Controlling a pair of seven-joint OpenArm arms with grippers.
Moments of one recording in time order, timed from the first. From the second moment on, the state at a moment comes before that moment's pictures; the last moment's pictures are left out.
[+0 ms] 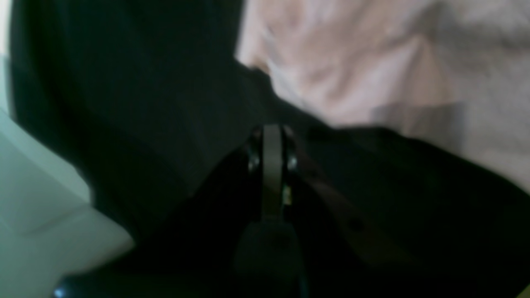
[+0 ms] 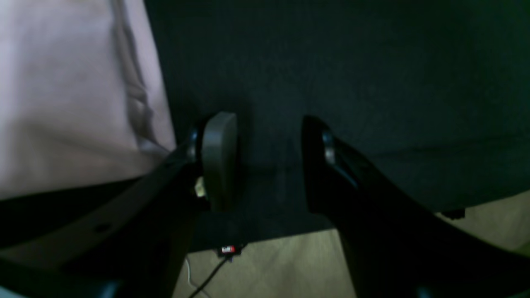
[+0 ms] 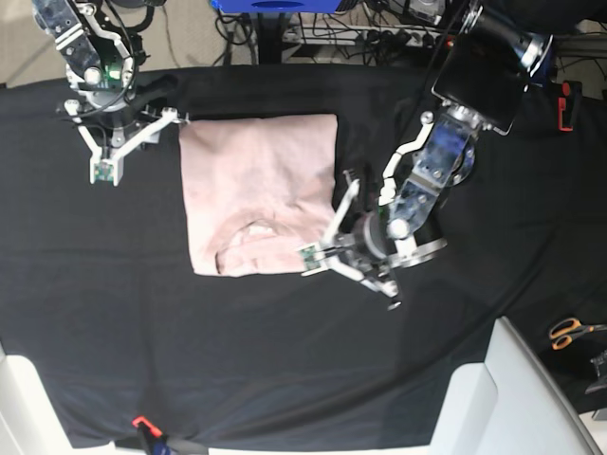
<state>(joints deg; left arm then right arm) -11.2 -13.7 26.0 86.1 15.2 -40.5 50.7 -21.4 22.4 -23.3 101.7 17.7 -34.9 -39.0</state>
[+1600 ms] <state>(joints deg) -20.3 -7.9 8.3 49.3 -23.2 -39.1 45.8 -21.5 22.4 -23.3 101.7 17.6 -34.9 -38.8</state>
